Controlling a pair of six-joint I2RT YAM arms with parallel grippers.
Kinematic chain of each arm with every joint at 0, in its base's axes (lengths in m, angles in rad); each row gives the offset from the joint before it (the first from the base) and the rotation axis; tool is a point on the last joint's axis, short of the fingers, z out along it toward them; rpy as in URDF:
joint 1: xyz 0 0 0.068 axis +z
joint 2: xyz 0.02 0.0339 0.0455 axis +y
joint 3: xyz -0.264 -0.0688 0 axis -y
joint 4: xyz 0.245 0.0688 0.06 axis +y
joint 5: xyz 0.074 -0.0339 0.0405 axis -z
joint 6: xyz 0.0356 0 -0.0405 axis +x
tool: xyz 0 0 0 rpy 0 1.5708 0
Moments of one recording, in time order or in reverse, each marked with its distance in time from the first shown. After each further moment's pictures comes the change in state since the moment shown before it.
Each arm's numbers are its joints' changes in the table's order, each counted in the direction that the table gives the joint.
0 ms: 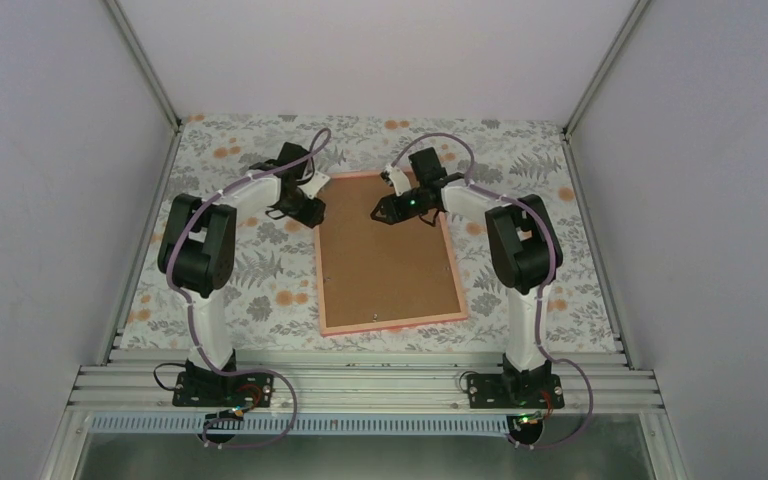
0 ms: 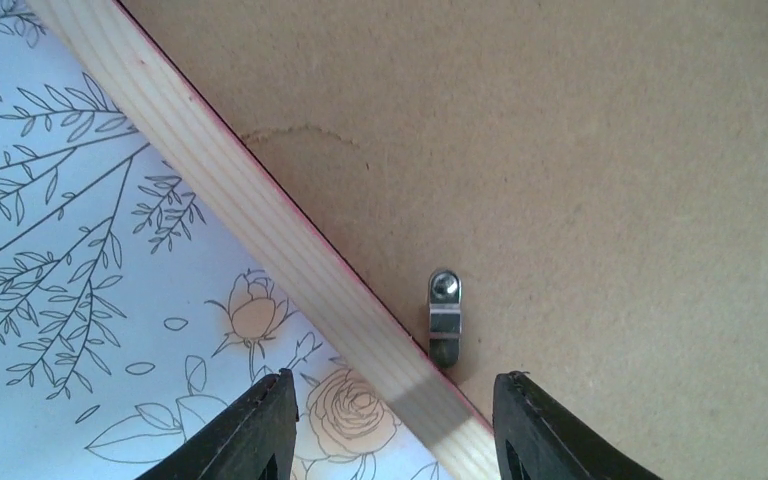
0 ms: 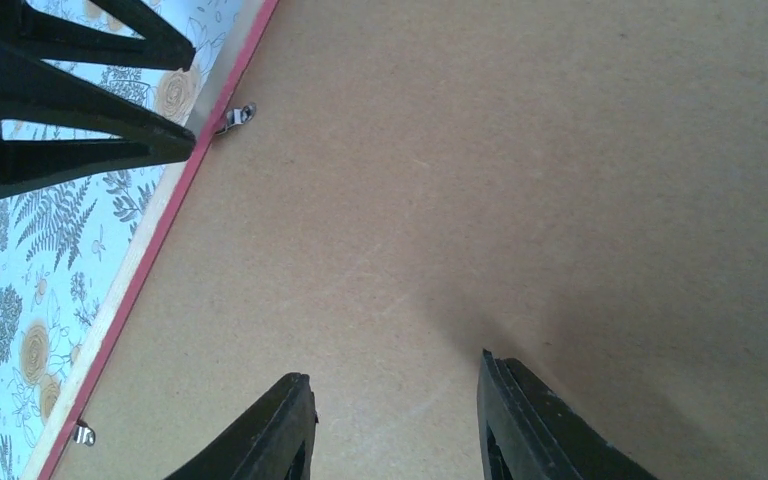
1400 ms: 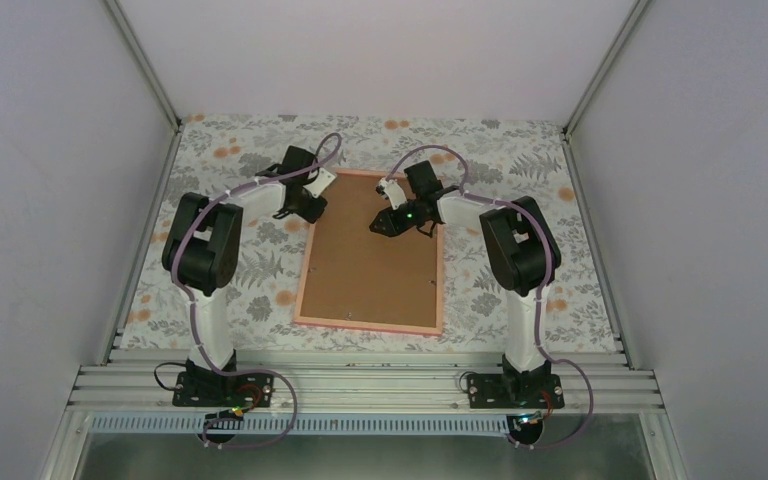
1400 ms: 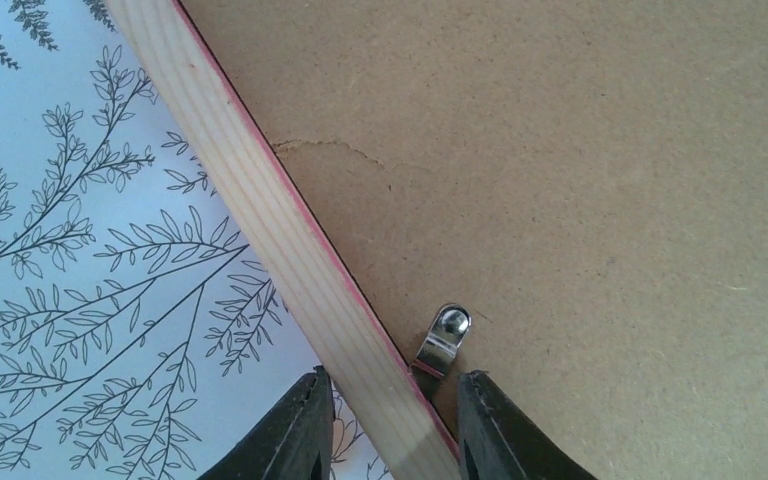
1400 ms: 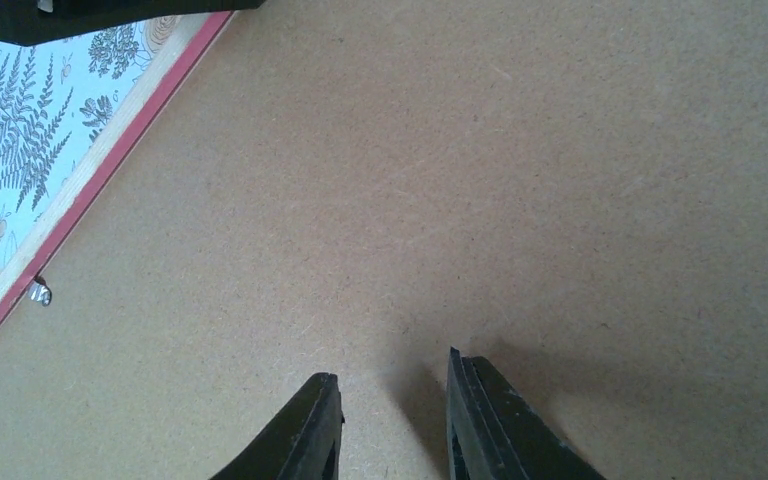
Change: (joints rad) left arm -0.028 0.024 -0.056 -0.232 -0.096 0.068; right arm 0.031 -0.005 -0.109 -0.101 0.022 -0.068
